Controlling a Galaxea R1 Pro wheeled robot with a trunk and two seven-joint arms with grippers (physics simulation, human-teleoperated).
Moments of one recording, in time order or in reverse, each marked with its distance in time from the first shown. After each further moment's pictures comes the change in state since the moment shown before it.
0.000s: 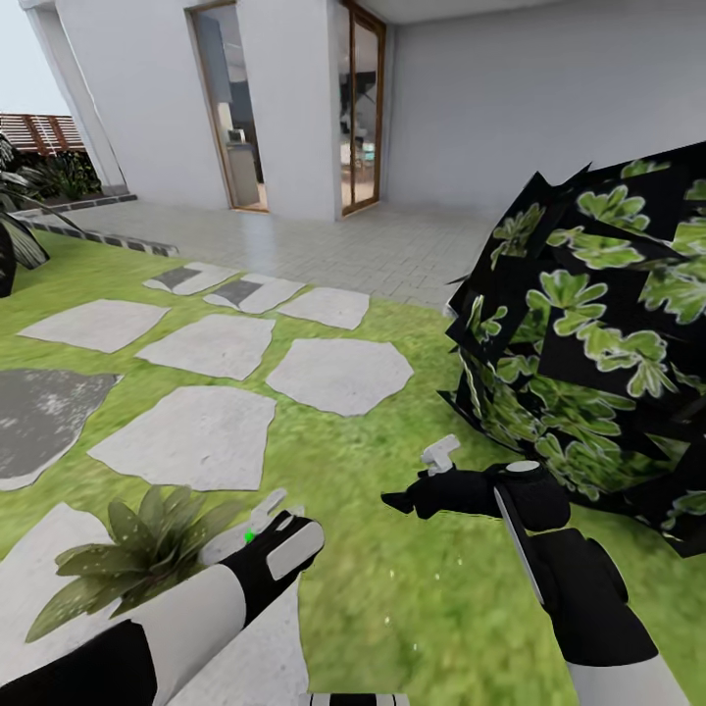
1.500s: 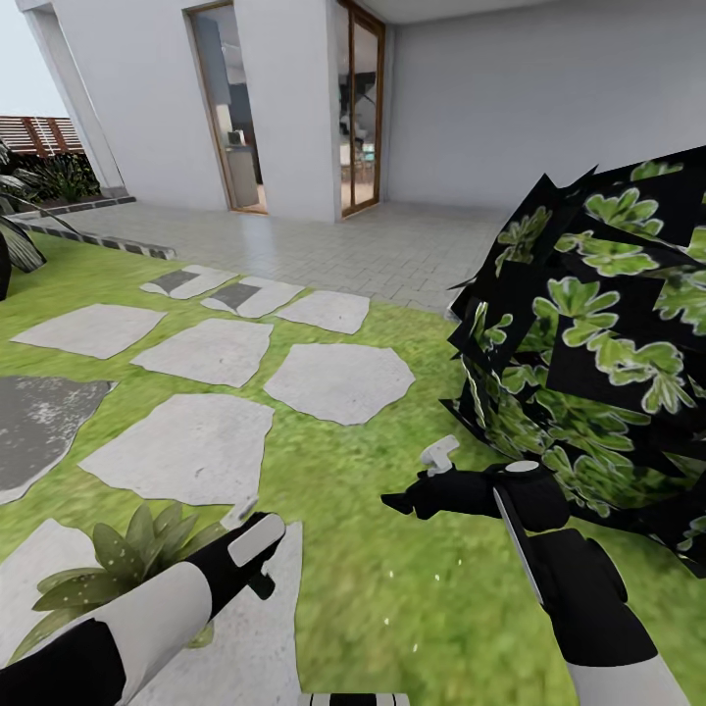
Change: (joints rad) left arm 0.005 0.111 0.086 0.014 0.147 0.079 -0.152; right arm 0.000 -0.002 0.005 0.000 0.003 0.000 0.001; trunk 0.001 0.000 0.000
